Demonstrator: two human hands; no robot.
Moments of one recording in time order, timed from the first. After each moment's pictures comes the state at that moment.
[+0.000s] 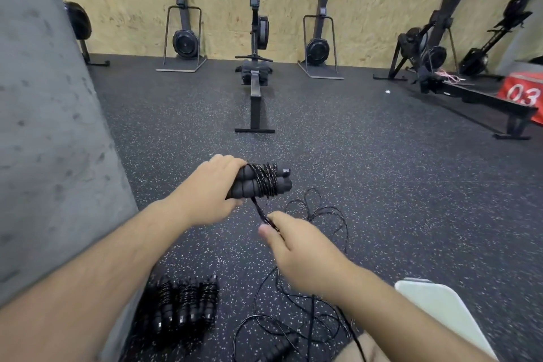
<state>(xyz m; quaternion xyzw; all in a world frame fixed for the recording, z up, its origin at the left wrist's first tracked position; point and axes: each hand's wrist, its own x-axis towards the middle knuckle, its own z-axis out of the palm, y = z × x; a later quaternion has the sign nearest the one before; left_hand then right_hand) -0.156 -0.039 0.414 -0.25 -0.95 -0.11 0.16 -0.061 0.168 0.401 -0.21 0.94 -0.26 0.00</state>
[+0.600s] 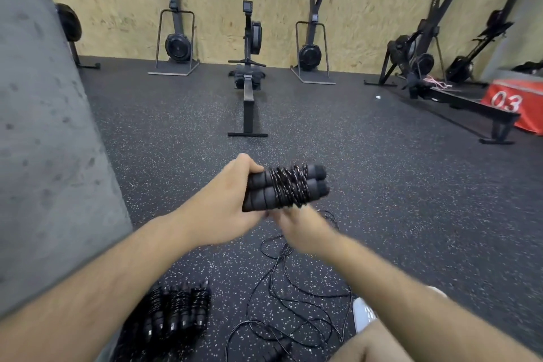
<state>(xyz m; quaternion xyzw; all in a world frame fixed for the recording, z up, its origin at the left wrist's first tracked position) -0.114 -0.006 0.430 -0.31 -0.88 -0.35 0.12 -0.124 0.191 0.384 -0.14 0.96 -0.24 0.04</state>
